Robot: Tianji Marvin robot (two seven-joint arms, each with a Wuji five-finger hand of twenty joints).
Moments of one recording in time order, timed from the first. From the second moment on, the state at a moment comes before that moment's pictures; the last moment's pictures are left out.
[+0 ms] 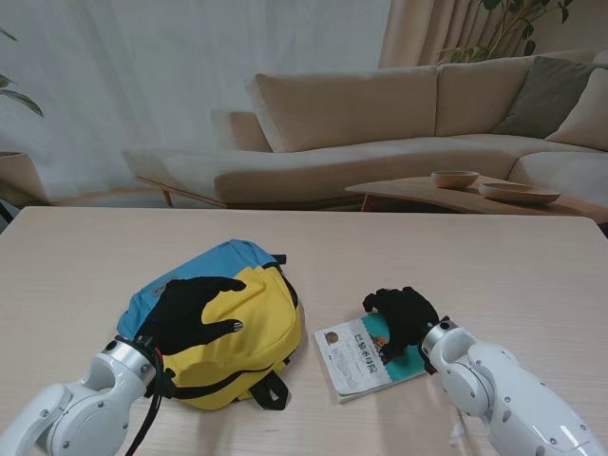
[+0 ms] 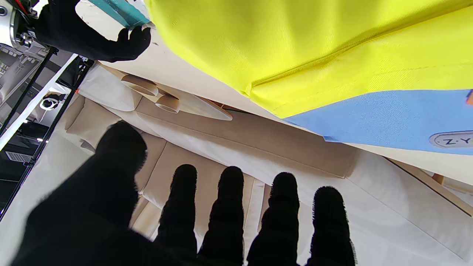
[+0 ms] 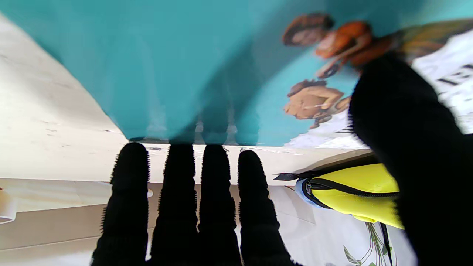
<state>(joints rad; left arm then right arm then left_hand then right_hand) 1.91 -1.07 -1.42 -2.00 0.73 -0.09 -0.08 -1.48 -1.01 1.09 -1.39 -1.04 -0.17 -0.07 0.68 -0.32 0.46 -0.08 0.28 0.07 0.48 0.46 0.43 0.17 0.28 0.42 0.29 0.34 0.29 0.55 -0.05 0.41 0.66 0.64 0.26 -1.15 1.31 -0.29 0.33 0.05 0.82 0.61 0.47 0.08 1.00 0.48 0.49 0.05 0.72 0.44 0.32 0.16 1.07 0.31</state>
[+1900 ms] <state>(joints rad) 1.92 -1.07 -1.43 -2.01 0.75 -0.09 -0.07 -1.43 -1.02 1.00 -1.31 -1.03 -0.12 -0.16 0.68 -0.33 0.47 -0.08 0.26 0.09 0.49 0.46 0.36 0.18 0.29 0.43 0.24 0.34 0.29 0.55 -0.06 0.41 0.66 0.64 0.00 -1.18 1.25 -0.48 0.66 -0.10 1.12 0.87 0.91 -0.14 1.33 0.95 0.77 0.04 1.24 0.57 0.42 0.26 1.09 0.31</state>
